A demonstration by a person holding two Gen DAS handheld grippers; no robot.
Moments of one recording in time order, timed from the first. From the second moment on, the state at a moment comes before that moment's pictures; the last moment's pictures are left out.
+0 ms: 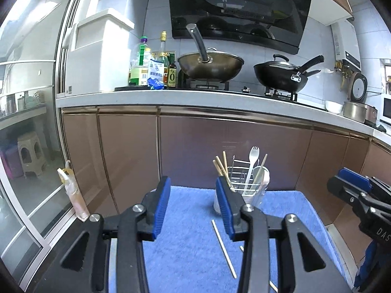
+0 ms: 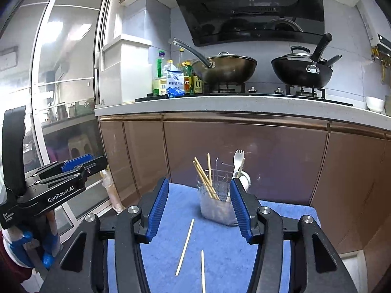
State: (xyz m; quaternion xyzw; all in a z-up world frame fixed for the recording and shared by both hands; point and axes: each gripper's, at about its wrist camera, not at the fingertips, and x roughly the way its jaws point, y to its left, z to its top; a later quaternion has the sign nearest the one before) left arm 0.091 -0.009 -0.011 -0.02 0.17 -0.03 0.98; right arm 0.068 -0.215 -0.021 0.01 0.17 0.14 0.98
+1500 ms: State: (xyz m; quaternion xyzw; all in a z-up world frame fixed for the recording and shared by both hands) left arm 0.129 0.027 -0.099 -0.09 0.39 -0.08 0.91; right arm 0.053 -0.274 -0.093 0.07 0.27 0.09 0.96
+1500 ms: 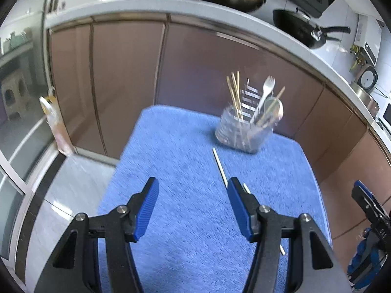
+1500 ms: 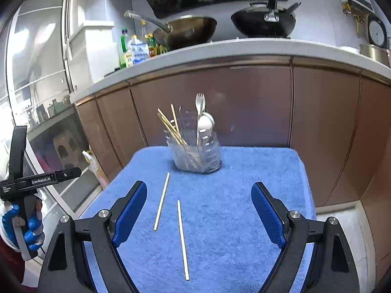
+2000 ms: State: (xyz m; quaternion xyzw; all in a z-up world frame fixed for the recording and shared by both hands) left arm 0.235 -0.024 -0.172 -0.10 0.55 -0.15 0.82; right arm 0.144 -0.219 -0.154 0.00 0.43 0.18 0.88
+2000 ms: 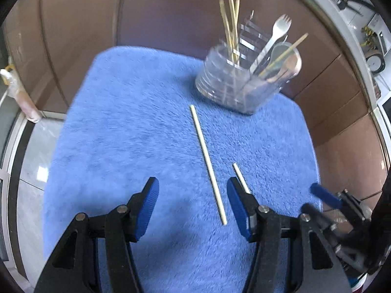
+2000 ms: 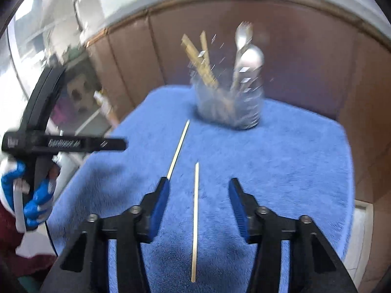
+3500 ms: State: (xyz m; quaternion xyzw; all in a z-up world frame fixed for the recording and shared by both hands) left arm 0.270 -0.046 -0.190 -0.08 0.56 -0.16 0.81; right arm 0.217 -0.150 -0.215 -0.06 0.56 0.20 0.80
